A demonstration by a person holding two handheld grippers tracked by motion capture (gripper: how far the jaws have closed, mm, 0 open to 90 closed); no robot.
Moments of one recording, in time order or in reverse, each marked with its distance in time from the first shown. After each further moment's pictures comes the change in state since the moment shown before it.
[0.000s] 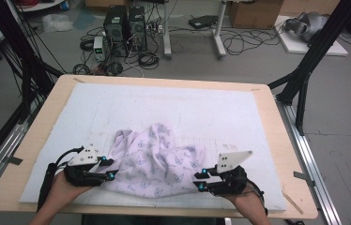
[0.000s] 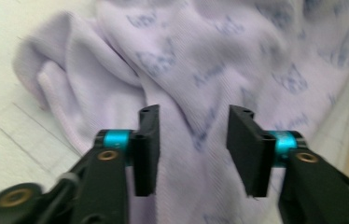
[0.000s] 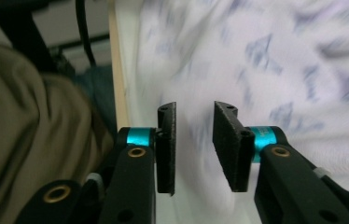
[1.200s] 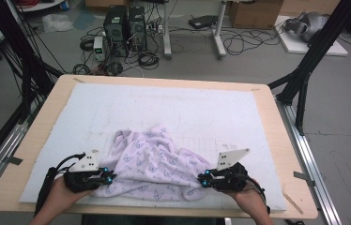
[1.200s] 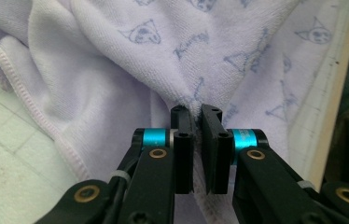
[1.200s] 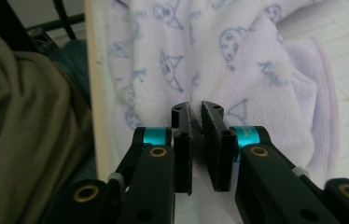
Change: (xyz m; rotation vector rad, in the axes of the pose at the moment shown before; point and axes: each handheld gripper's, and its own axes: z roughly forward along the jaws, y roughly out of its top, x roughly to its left) left arm -0.014 -0.014 -0.003 0.068 -0.062 0.039; right arm -0.012 -0.016 0.004 0.097 -0.024 0.023
